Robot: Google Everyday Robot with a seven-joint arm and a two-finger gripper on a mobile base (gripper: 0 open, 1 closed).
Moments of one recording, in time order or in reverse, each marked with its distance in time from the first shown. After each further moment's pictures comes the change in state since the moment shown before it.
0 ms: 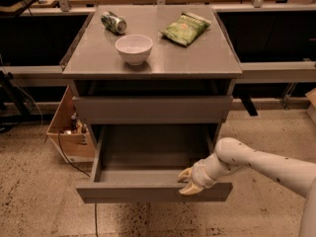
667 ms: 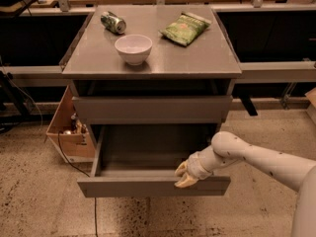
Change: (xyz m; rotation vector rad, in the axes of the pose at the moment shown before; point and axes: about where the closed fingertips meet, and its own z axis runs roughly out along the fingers) arm -0.018 -0.036 0.003 0.054 -0.032 -0.052
